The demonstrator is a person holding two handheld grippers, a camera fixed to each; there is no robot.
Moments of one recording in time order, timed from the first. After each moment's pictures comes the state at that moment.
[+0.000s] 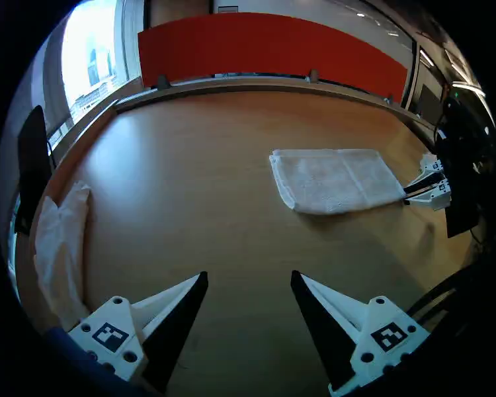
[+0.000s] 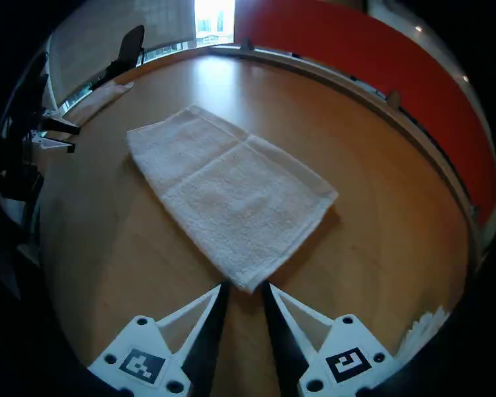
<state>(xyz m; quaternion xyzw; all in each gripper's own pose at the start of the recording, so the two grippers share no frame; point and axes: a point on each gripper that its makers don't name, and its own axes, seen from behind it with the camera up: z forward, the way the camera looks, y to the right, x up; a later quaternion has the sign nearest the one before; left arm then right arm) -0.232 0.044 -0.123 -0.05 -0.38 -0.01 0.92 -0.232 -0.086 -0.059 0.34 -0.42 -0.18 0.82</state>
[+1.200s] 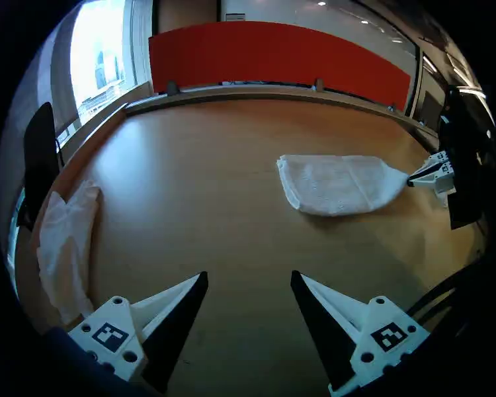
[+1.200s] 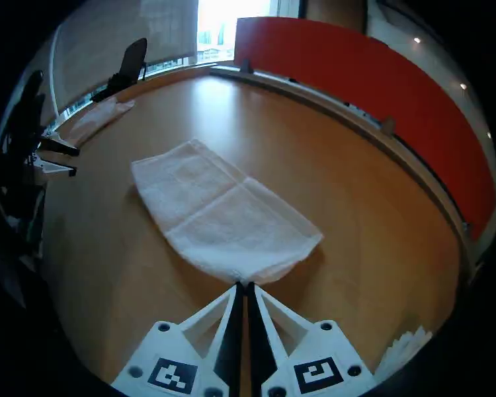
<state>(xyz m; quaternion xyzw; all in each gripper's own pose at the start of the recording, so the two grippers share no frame) -0.228 0.035 -0.132 -0.03 -0.36 -0.01 0.93 -0.188 -0.104 -0.037 0.34 -0.37 -0.18 0.85</state>
